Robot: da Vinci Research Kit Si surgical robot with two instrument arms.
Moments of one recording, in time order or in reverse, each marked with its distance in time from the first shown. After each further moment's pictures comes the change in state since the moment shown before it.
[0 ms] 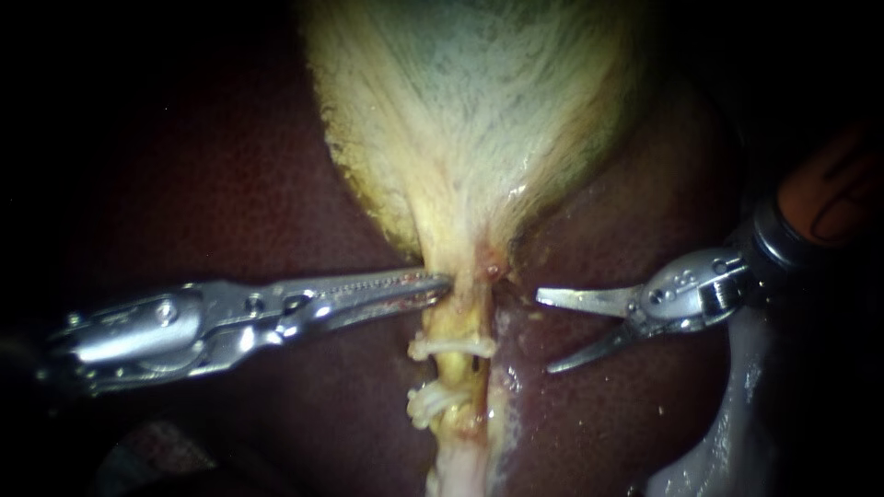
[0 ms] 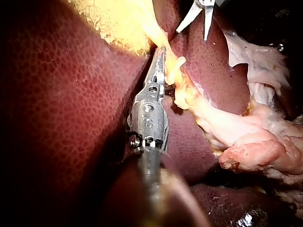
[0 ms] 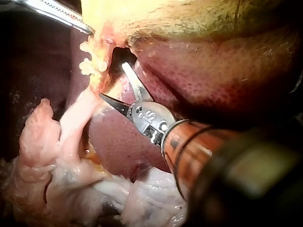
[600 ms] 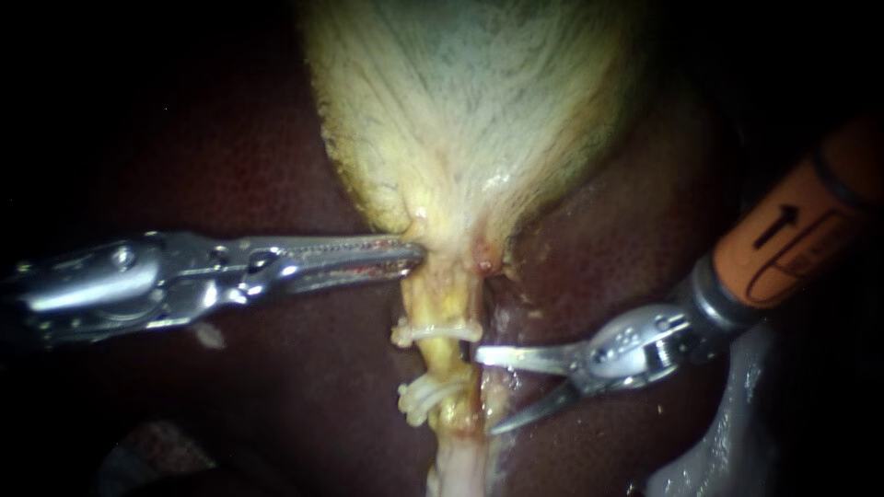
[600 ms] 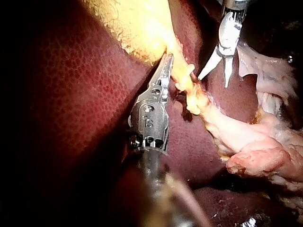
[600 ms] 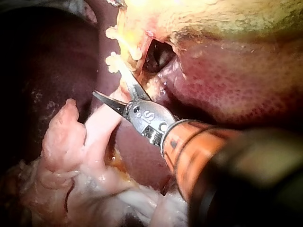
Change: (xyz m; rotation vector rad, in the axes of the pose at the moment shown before) right arm 0.000 -0.007 0.009 0.183 0.065 0.014; left arm -0.005 0.003 -0.004 -0.019 -0.005 -0.035
